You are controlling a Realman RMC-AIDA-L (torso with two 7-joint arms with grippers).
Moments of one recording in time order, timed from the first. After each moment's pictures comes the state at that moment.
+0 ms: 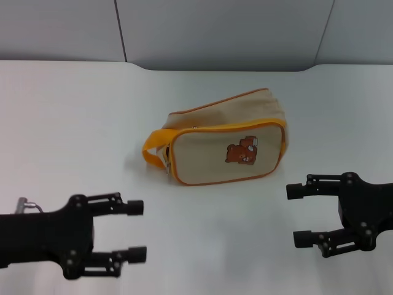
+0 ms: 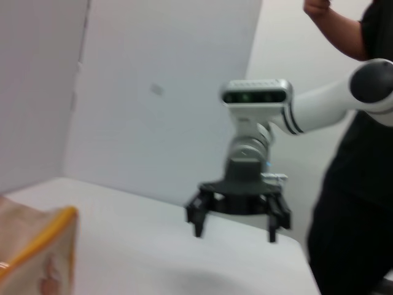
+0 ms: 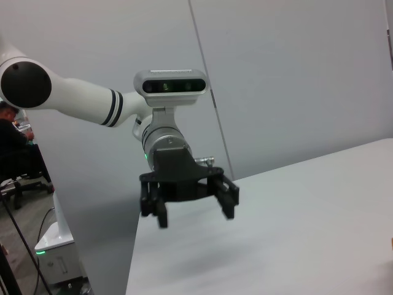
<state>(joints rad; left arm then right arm) -0.39 -1.95 0.96 0.52 1.73 1.87 -1.14 0.59 2.00 -0.47 -0.54 -2.26 -1.94 1.18</state>
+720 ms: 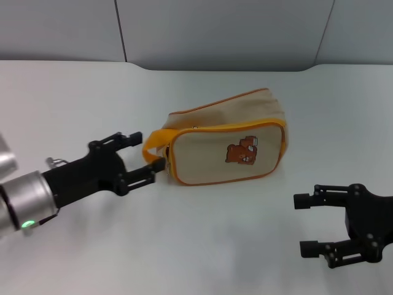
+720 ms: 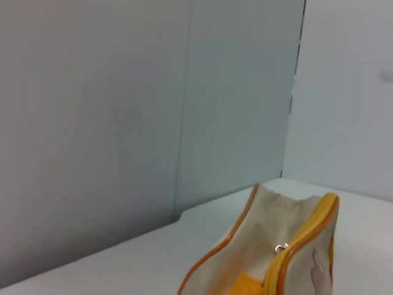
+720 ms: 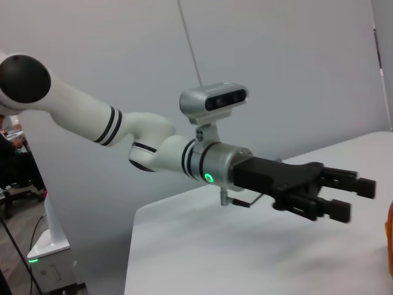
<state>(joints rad) -0.49 -2.07 0.70 0.34 1.73 1.37 -0.92 0.54 2.00 -0.46 -0.54 -2.26 -1.94 1.17</state>
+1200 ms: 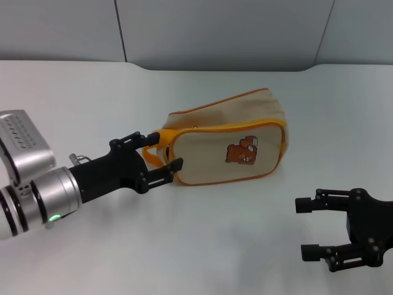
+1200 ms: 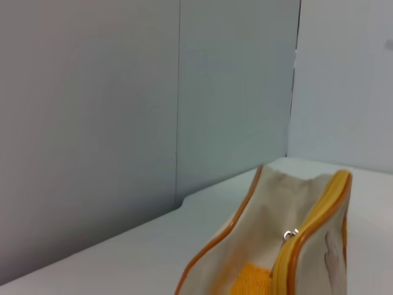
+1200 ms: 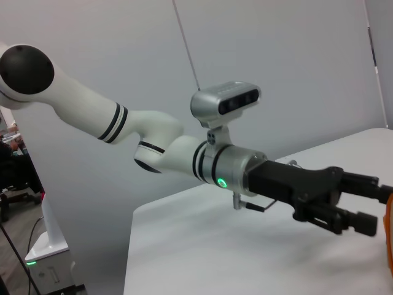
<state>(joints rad) -0.57 -2.08 0.70 0.23 1.72 1.26 -0.81 0.52 2.00 -0.46 -0.54 -2.26 -1.93 1.16</state>
